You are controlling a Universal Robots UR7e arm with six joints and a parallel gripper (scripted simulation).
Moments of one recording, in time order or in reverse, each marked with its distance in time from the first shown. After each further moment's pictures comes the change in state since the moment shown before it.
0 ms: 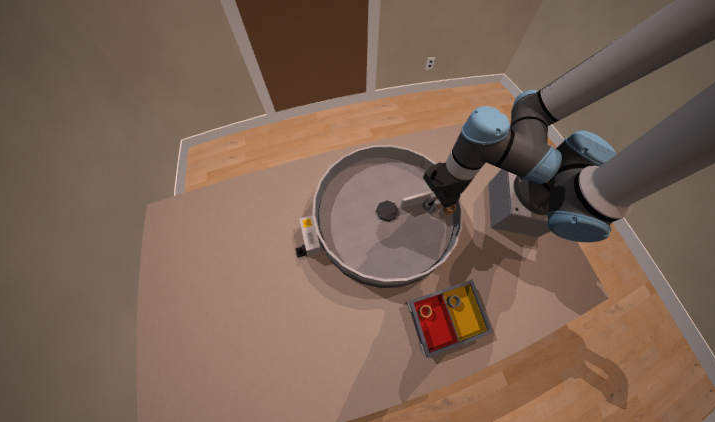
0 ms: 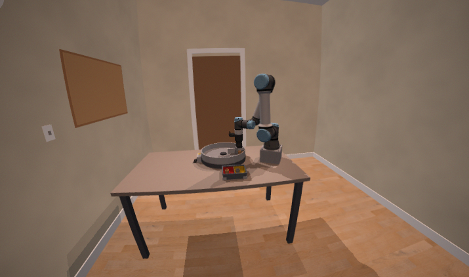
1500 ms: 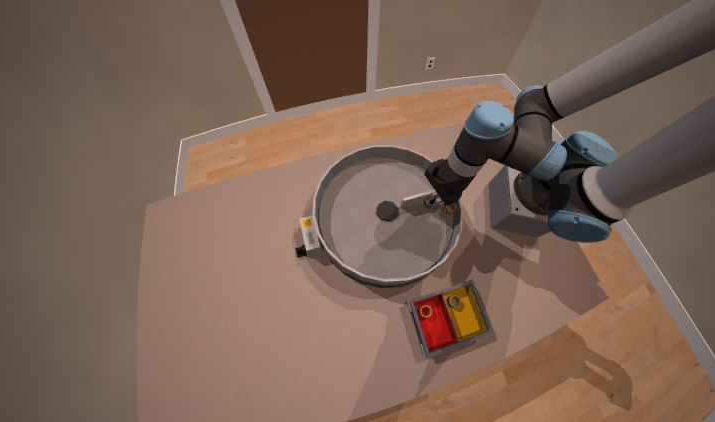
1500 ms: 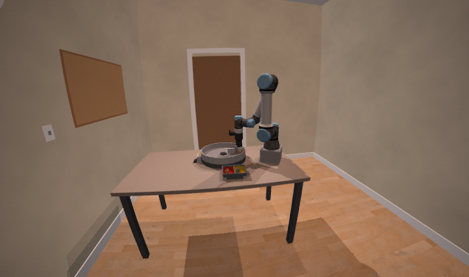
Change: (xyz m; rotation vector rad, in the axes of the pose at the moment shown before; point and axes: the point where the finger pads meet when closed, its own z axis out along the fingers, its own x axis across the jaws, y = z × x) arm 0.000 0.000 -0.013 0.000 0.001 0.000
